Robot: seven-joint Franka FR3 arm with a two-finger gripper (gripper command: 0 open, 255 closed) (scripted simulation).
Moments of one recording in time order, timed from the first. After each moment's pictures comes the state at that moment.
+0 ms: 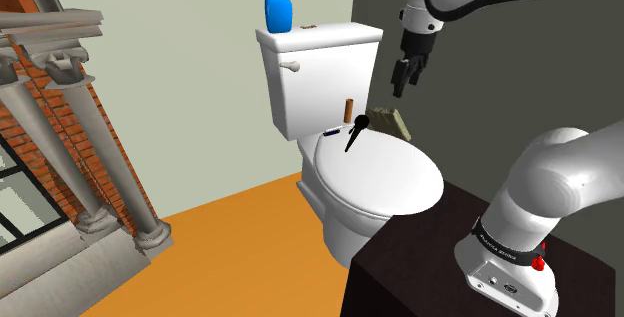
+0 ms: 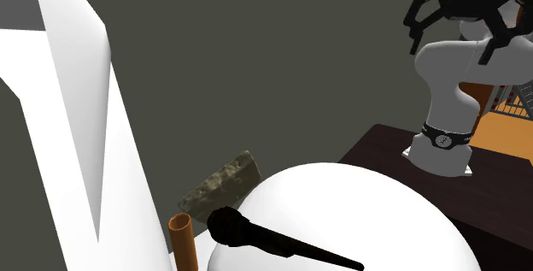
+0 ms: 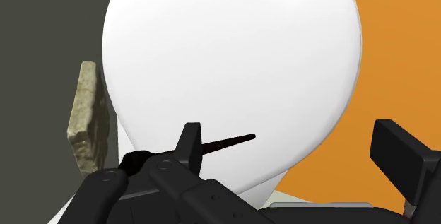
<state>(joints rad) -0.07 -0.70 0.00 -2.49 -0.11 1.85 -0.11</state>
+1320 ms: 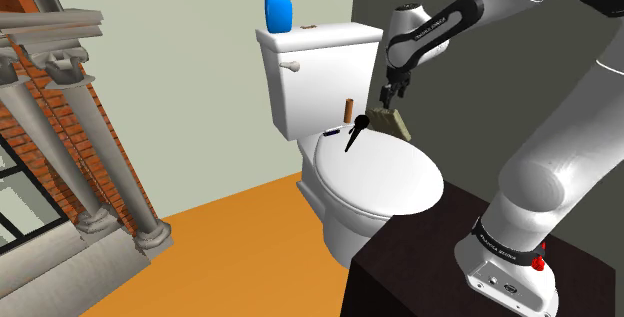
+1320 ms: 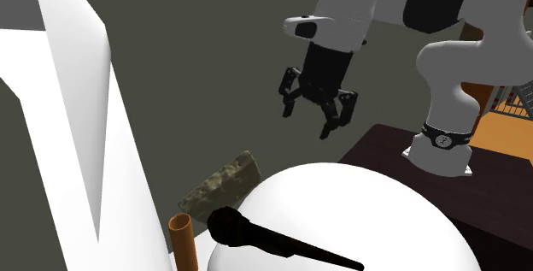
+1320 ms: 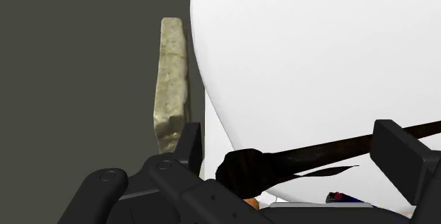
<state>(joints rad) -0.24 -0.09 -0.17 -2.33 -0.30 2.36 -0.17</state>
